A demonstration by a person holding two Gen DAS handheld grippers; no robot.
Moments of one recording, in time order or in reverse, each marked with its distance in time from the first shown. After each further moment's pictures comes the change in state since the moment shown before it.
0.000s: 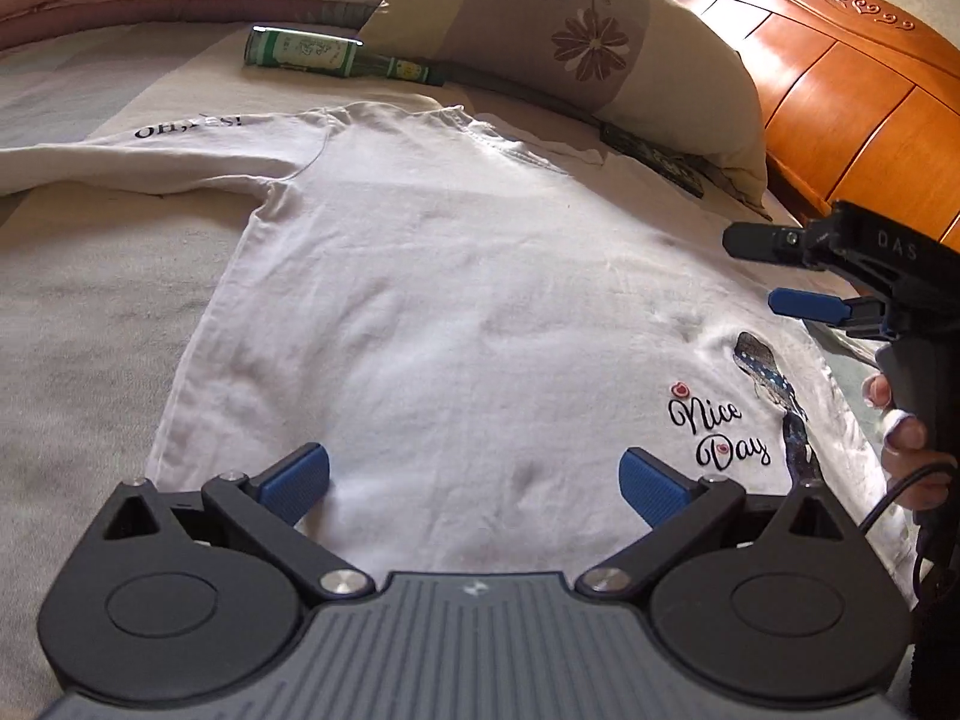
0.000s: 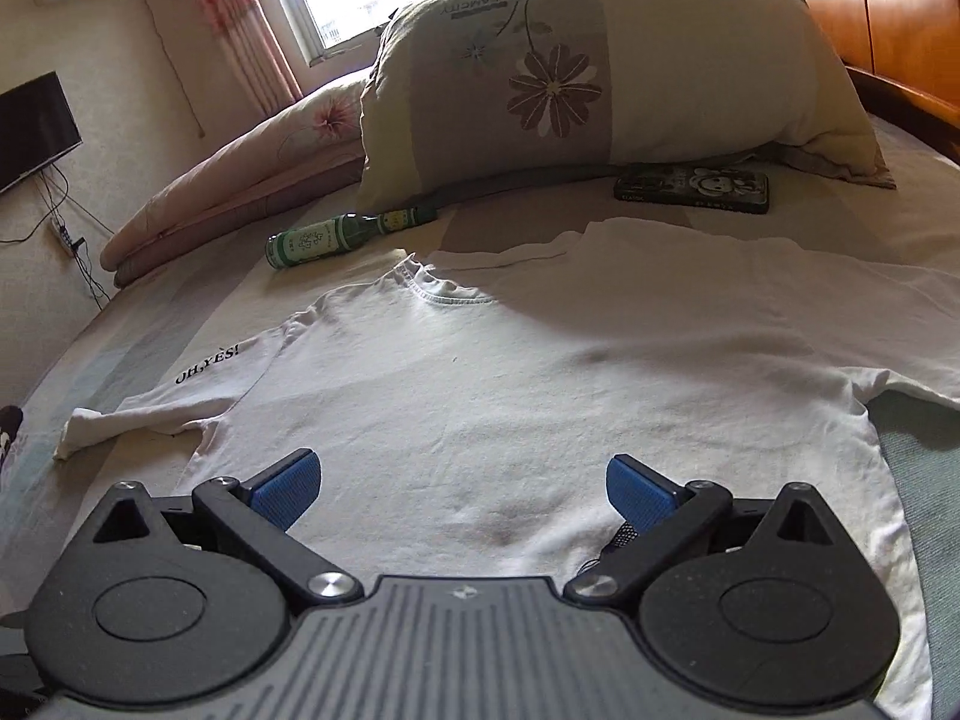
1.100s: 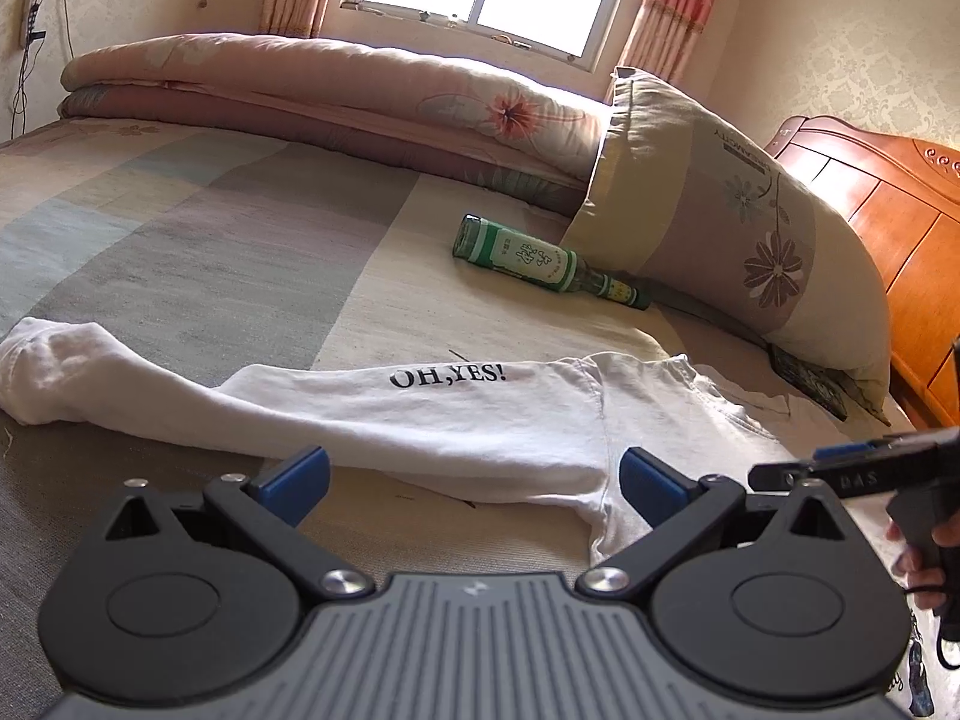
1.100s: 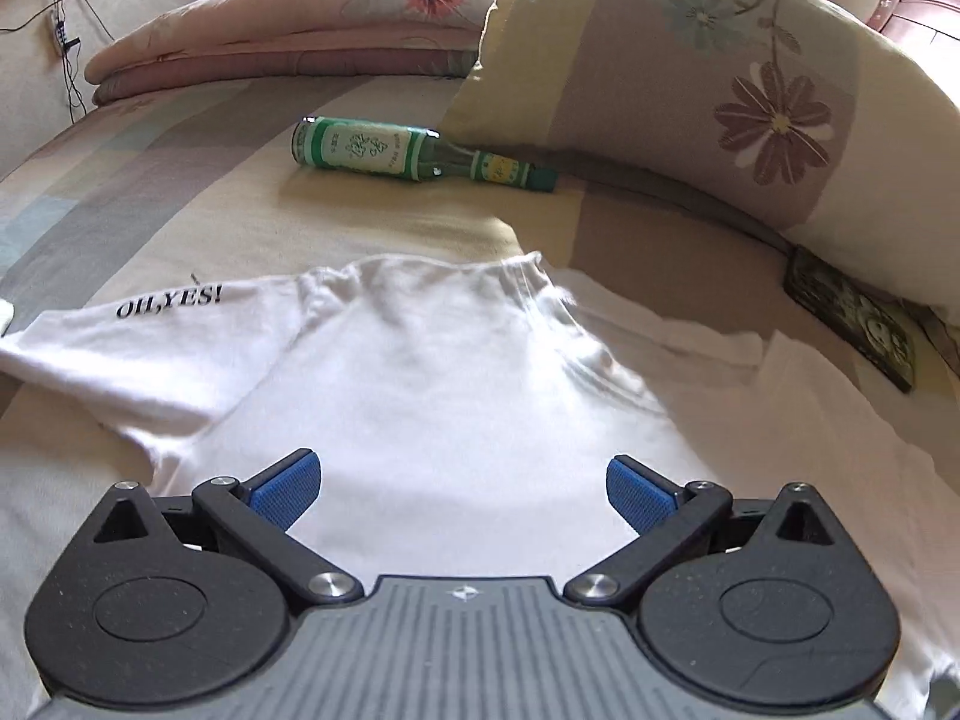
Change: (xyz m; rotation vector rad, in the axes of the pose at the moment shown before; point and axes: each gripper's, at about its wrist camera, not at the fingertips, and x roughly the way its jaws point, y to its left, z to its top) left arm -0.017 0.156 0.112 -0.114 -0.287 0.133; right arm 0.126 0.119 0.047 -0.344 0.207 -0.202
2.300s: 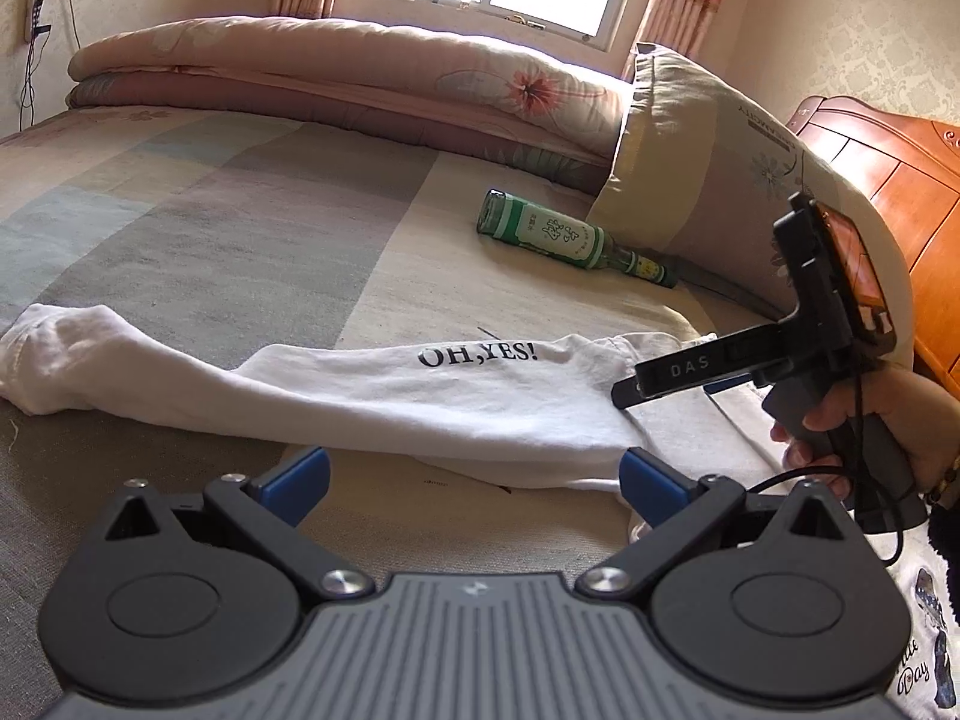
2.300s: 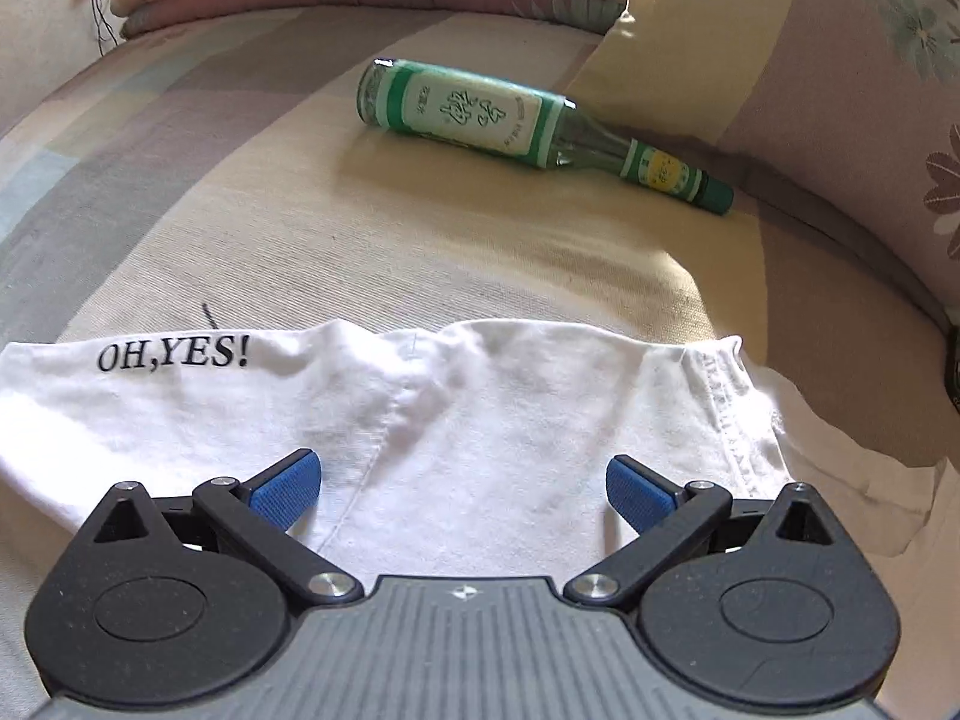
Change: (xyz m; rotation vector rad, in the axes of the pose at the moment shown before) left arm 0.012 0.015 -0.001 0.002 0.036 0.041; right arm 0.137 0.074 0.105 -0.099 0.120 0.076
